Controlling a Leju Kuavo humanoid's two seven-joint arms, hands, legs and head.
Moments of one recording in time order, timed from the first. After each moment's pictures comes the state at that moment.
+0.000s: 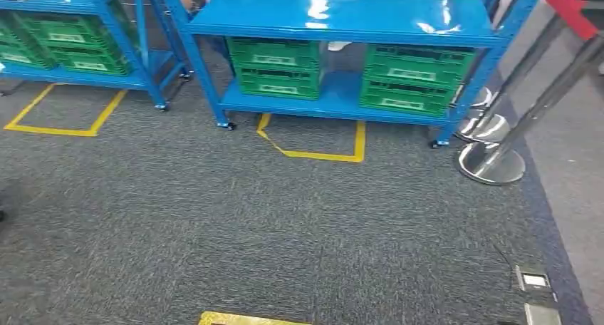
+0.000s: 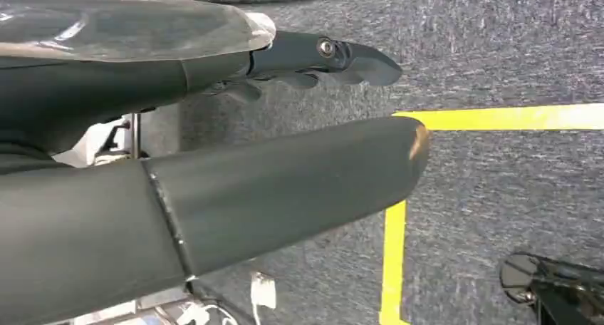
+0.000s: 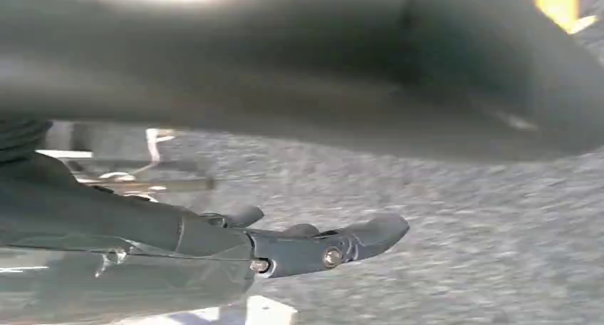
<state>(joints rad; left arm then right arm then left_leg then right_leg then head) -0.11 0.13 -1.08 -0.21 1.03 0.17 0.12 -0.07 -0.13 0.49 -0.23 -0.59 -0.20 -0.03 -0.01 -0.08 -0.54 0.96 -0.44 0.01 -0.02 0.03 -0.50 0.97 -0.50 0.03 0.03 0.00</state>
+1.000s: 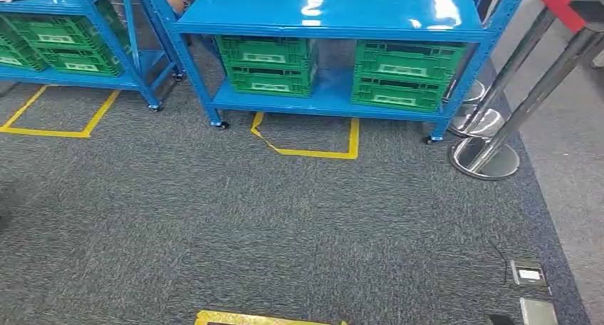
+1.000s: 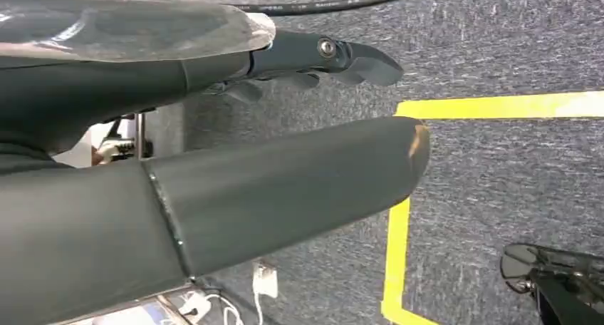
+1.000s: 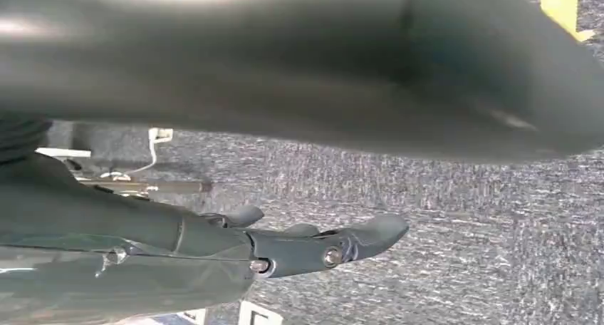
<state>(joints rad) -0.11 0.14 -1.08 -0.21 1.04 0.17 0.12 -0.07 -0.12 0.49 -0.23 -0.60 -0.18 -0.05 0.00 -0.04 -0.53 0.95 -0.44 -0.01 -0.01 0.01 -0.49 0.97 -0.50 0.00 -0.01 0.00</state>
